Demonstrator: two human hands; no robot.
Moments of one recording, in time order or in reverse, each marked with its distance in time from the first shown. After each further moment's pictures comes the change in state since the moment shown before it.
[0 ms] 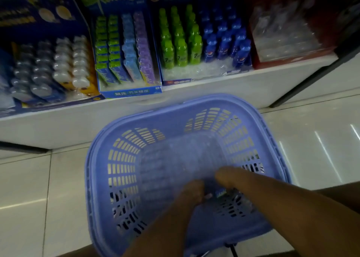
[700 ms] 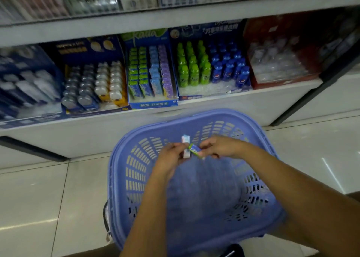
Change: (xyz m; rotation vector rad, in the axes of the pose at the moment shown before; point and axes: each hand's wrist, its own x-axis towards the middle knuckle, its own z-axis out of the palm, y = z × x) left_hand -0.086 -0.011 -0.144 -1.425 0.513 0.117; right_hand -0.130 0.007 -0.100 1.121 0.527 -0.451
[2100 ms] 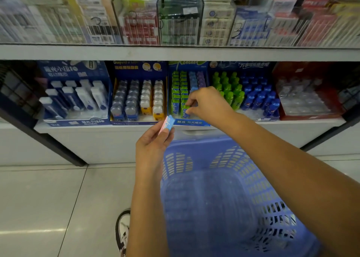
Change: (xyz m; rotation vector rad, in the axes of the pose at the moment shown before) left_hand -0.071 0.103 -0.073 -0.404 0.221 0.489; right_hand 0.029 -0.196 -0.007 -0.723 0.735 -0.456
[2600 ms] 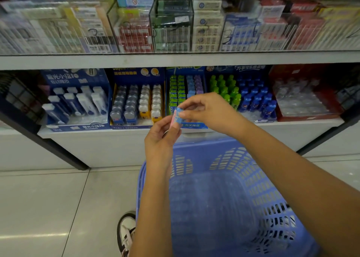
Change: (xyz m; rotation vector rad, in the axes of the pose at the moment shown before) left_hand -0.001 -0.003 0.025 0.070 -0.075 0.125; right_hand -0.037 -0.015 -0.029 0.651 -0.098 0.061
